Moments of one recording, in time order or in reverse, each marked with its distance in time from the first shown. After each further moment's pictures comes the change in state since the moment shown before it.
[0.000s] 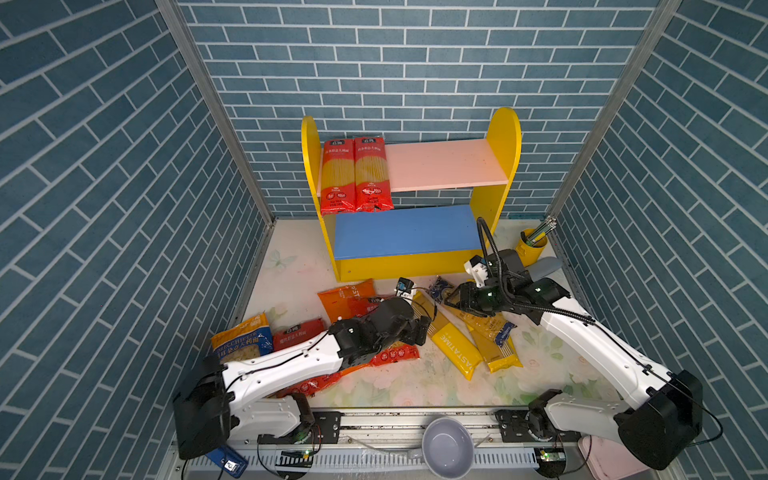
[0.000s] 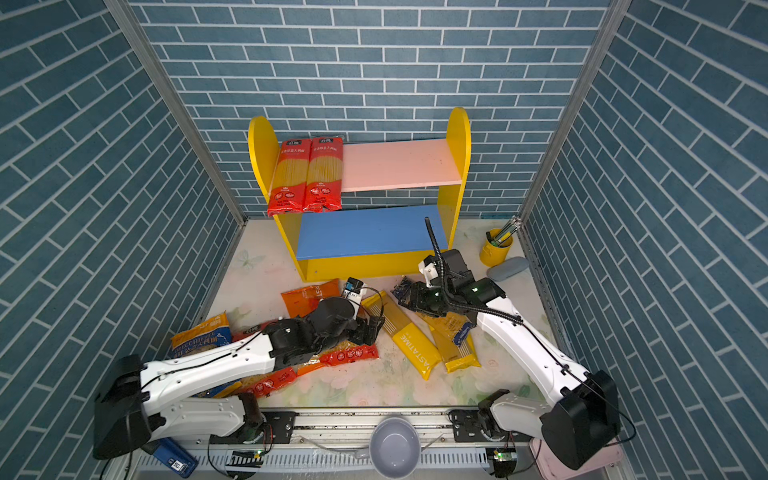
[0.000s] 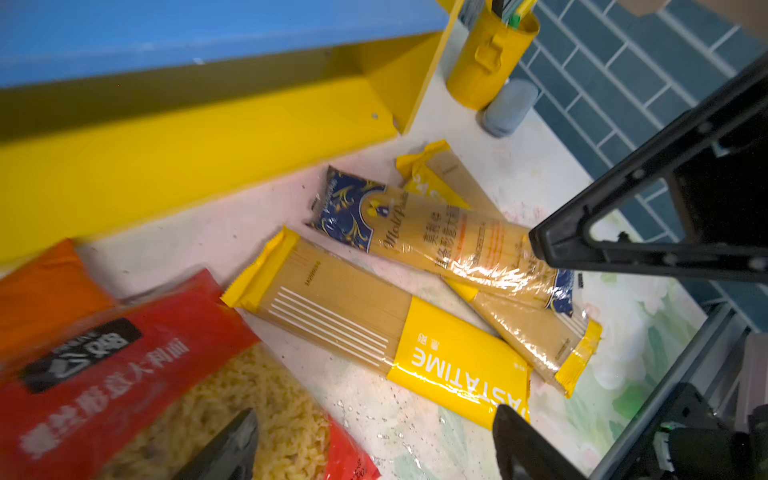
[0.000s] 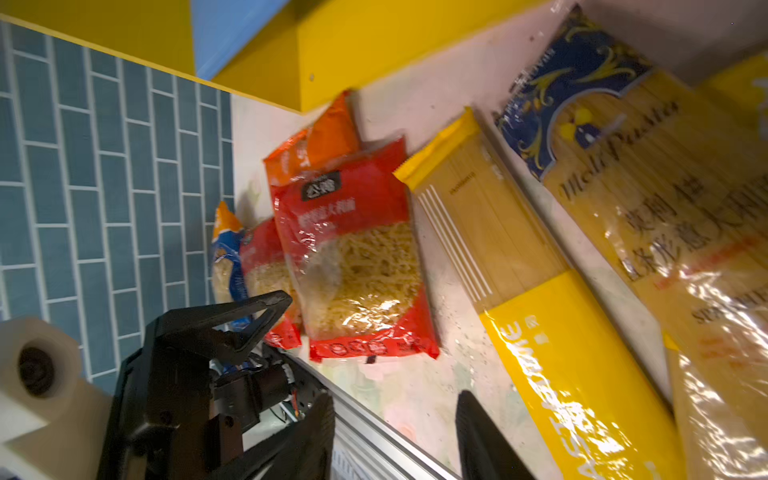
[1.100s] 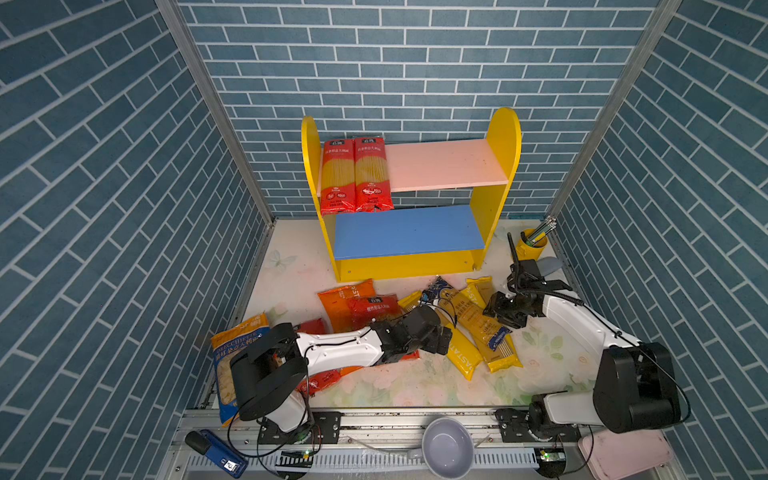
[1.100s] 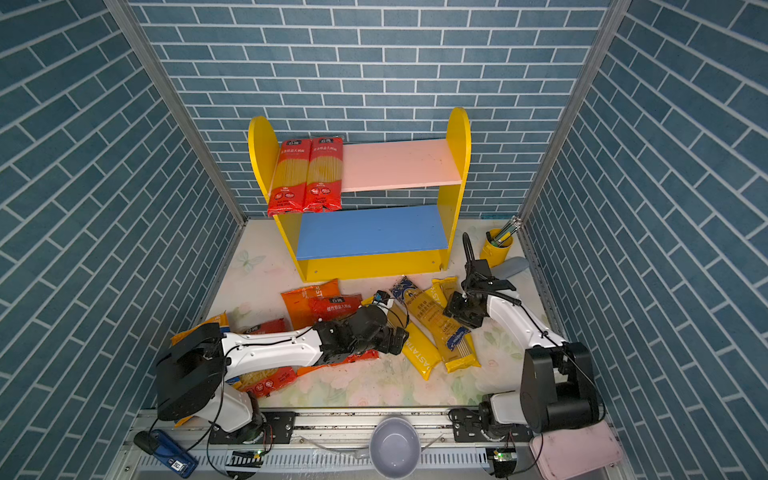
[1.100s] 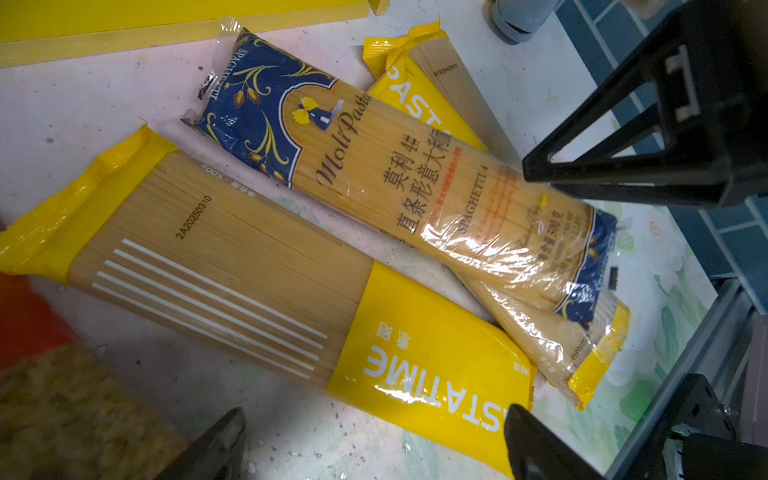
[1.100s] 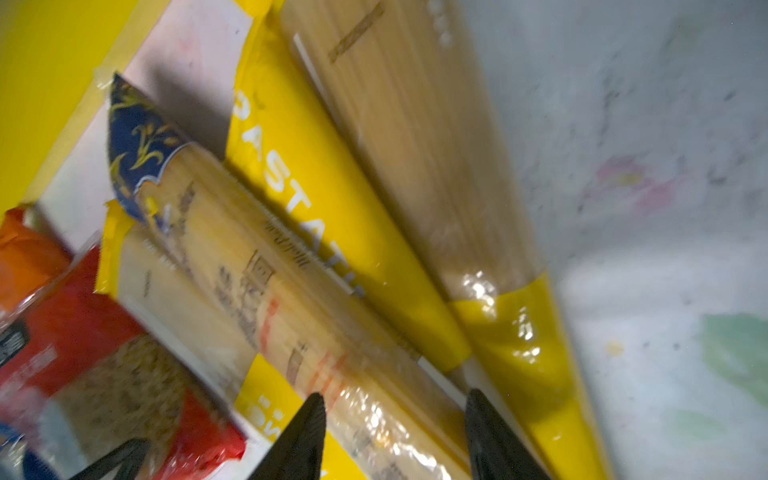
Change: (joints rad) left arm -0.034 0.307 0.030 0.199 0.104 -0.118; right arm -0.342 0.121 -0.158 -0.040 0.143 -0.114
